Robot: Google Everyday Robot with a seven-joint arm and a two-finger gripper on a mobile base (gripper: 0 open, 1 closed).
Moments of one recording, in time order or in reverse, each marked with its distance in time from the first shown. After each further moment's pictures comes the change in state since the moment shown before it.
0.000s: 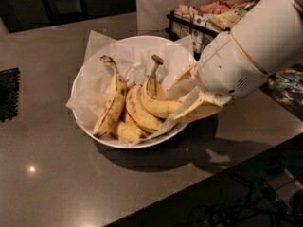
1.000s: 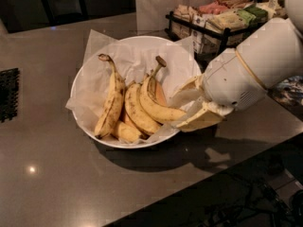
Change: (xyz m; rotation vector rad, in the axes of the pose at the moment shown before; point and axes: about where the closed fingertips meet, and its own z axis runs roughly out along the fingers) arm 0.019 0.004 0.015 -0.014 -0.088 0.056
